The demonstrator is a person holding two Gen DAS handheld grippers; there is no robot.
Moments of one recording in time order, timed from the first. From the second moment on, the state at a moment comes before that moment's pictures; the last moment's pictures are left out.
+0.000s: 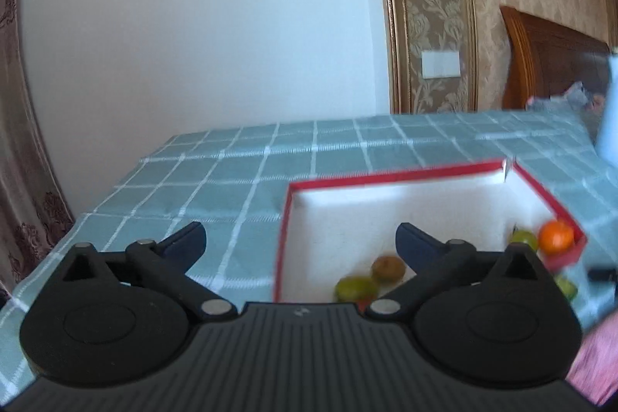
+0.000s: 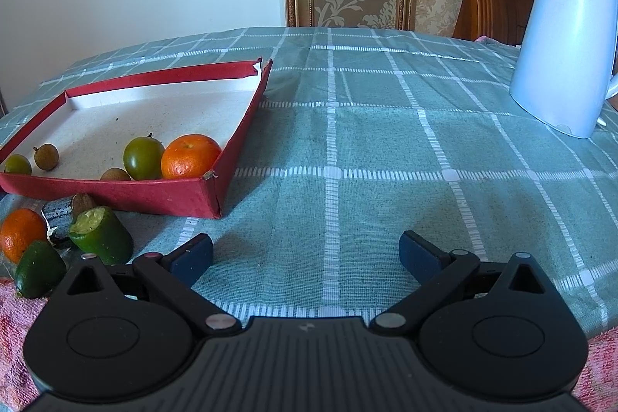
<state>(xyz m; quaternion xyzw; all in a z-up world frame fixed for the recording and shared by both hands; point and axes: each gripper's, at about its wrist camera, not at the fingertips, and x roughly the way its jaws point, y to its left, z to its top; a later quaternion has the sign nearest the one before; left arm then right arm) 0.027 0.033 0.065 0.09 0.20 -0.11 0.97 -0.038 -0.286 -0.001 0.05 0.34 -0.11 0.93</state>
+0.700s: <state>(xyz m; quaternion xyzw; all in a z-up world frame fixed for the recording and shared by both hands) 0.047 0.054 0.002 0.08 0.29 -0.09 0.95 -0.038 -0.286 -0.001 0.05 0.35 -0.11 0.93</state>
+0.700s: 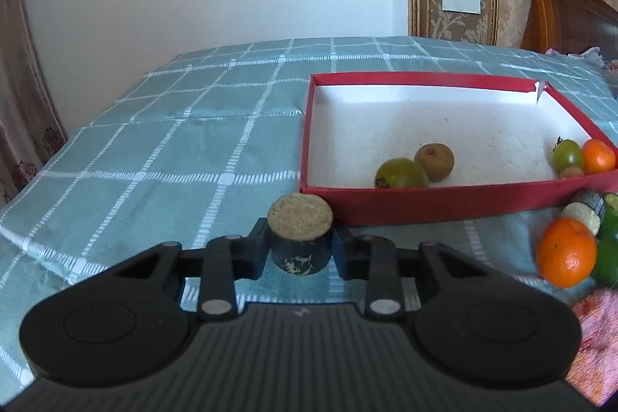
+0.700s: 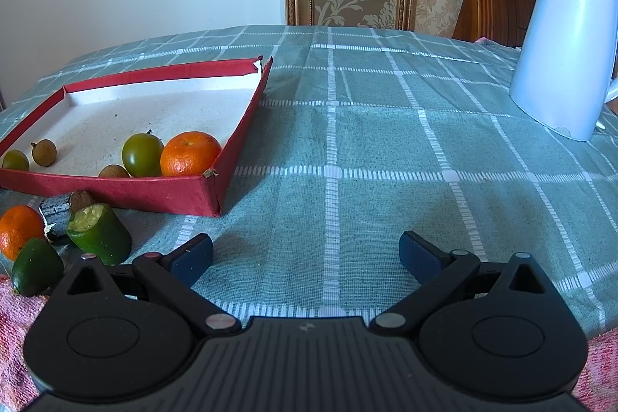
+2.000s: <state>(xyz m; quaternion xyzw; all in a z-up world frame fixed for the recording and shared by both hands) 0.032 0.041 0.027 0.02 0.24 -0.06 0.97 -0.040 -0.289 0.000 0.07 0.34 -0.10 0.93</state>
